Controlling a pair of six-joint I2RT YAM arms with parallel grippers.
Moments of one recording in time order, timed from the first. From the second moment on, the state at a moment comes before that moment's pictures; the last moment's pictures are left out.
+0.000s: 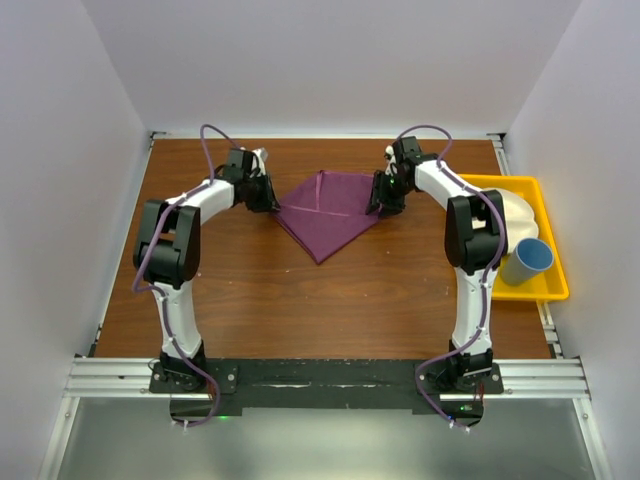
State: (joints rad) left arm -0.21 2.02 1.39 -0.27 0.27 -0.39; right arm 0.21 2.19 1.72 -0.71 -0.30 0.37
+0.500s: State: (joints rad) left arm -0.21 1.81 1.40 -0.38 0.21 -0.44; right arm 0.33 2.12 1.85 -0.83 -0.07 0.24
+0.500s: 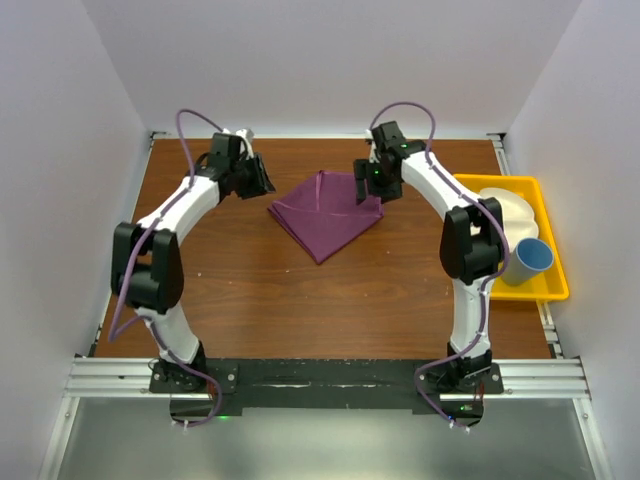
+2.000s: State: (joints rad) left arm -0.11 1.32 0.82 -0.36 0.27 -0.70; right arm 0.82 2.34 1.97 -0.77 0.08 -0.05
